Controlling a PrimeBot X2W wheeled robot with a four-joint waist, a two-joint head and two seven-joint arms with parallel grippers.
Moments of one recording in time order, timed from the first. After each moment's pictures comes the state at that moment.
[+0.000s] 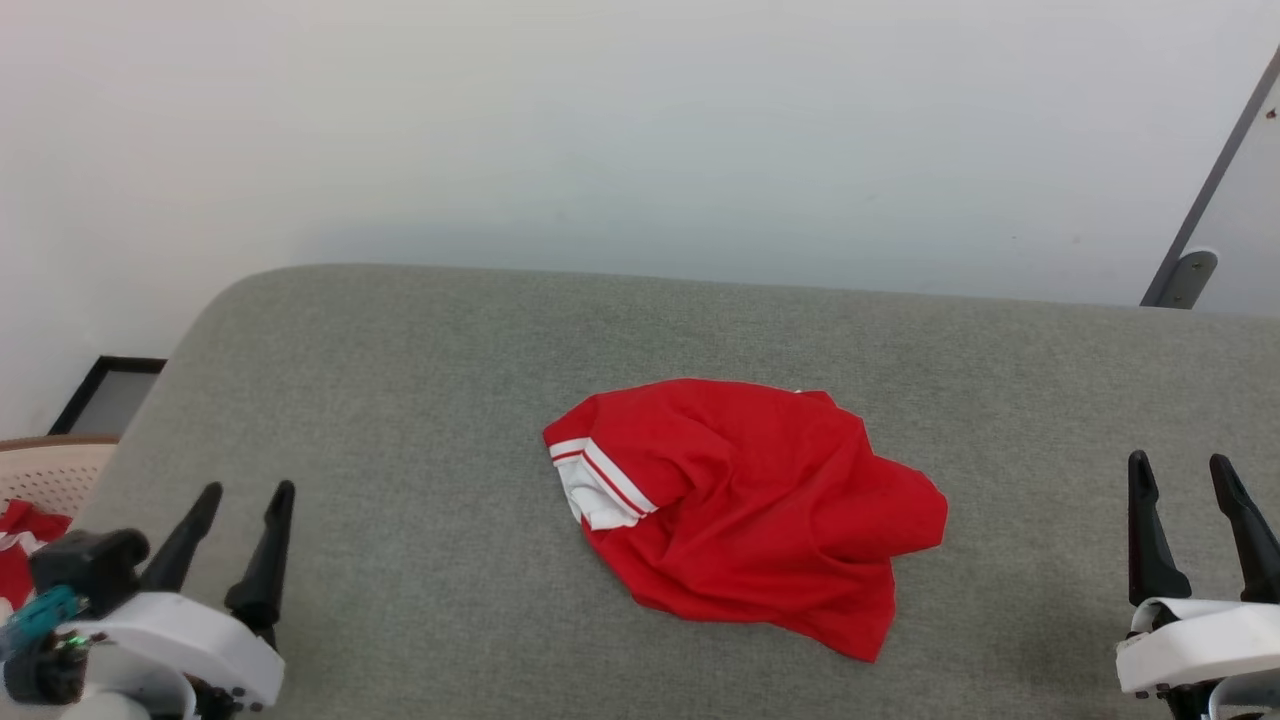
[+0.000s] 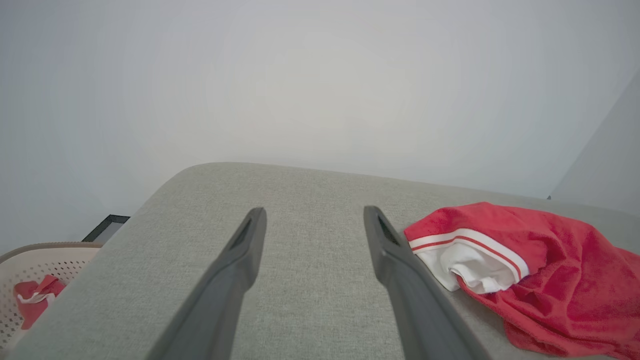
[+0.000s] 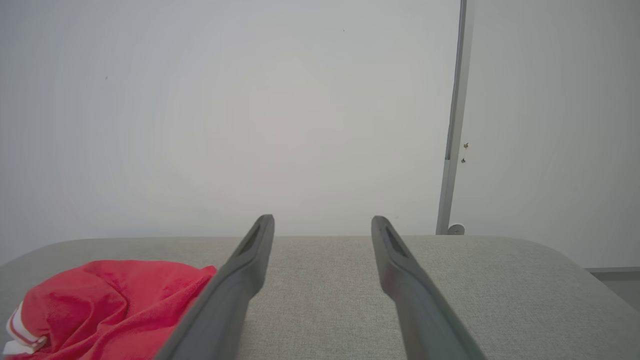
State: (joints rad) left arm -0.20 0.62 -0.35 0.34 -0.82 -0.03 -0.25; right arm -0.09 -0.16 -0.12 0.19 0.25 0.13 -0.23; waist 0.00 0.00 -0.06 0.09
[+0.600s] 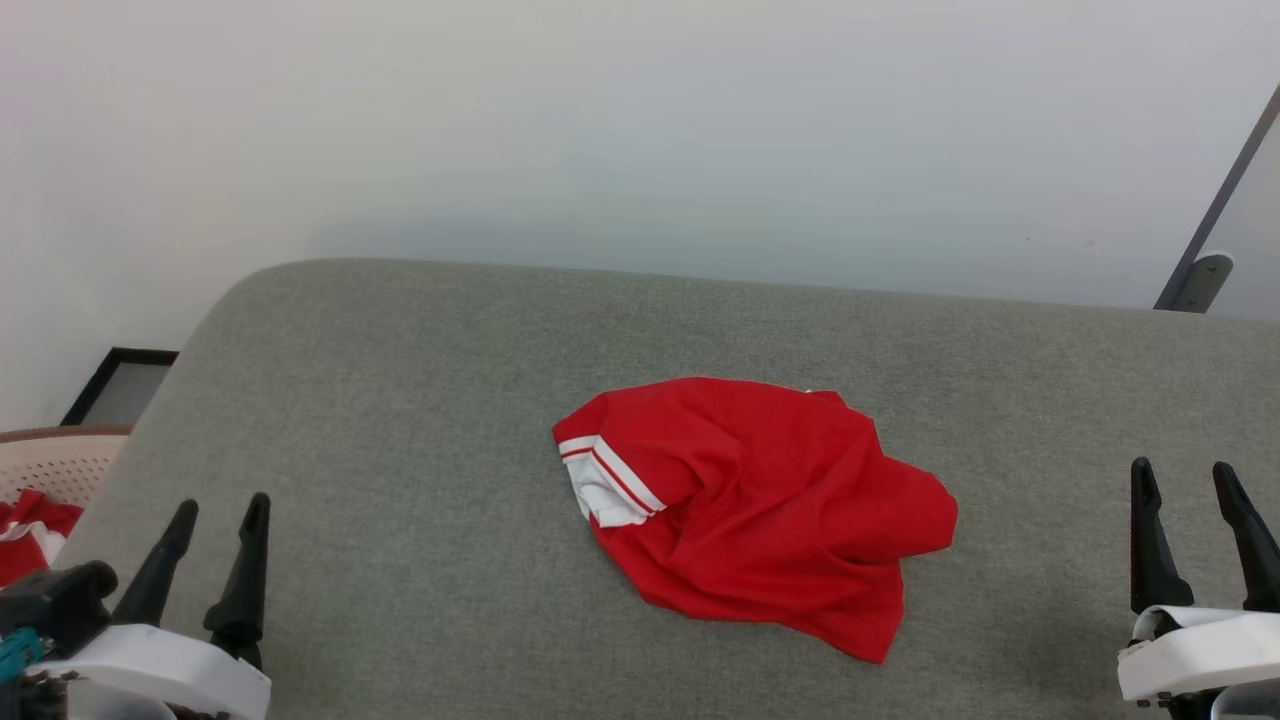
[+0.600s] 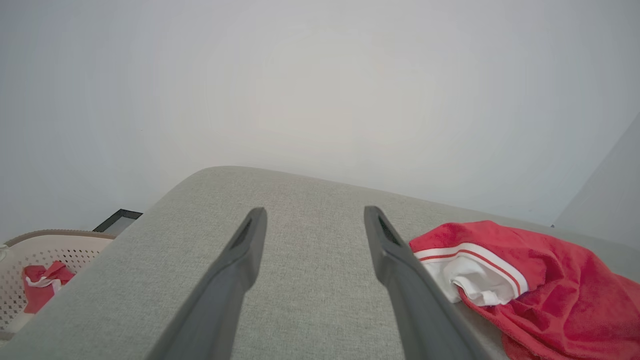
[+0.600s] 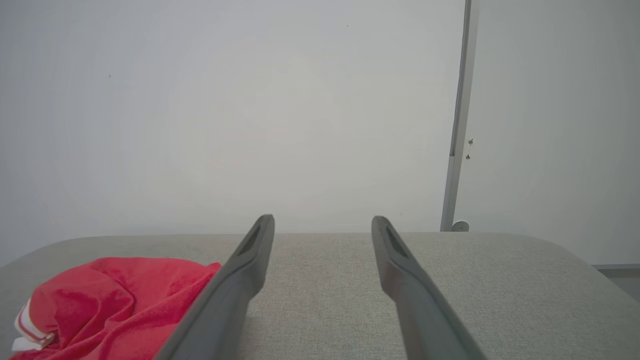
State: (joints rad) left arm -0.10 0.56 -0.20 0.28 -0.78 -0.05 -0.26; right arm -0.07 -0.15 -0.13 0.16 0.24 0.13 -0.22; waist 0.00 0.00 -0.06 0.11
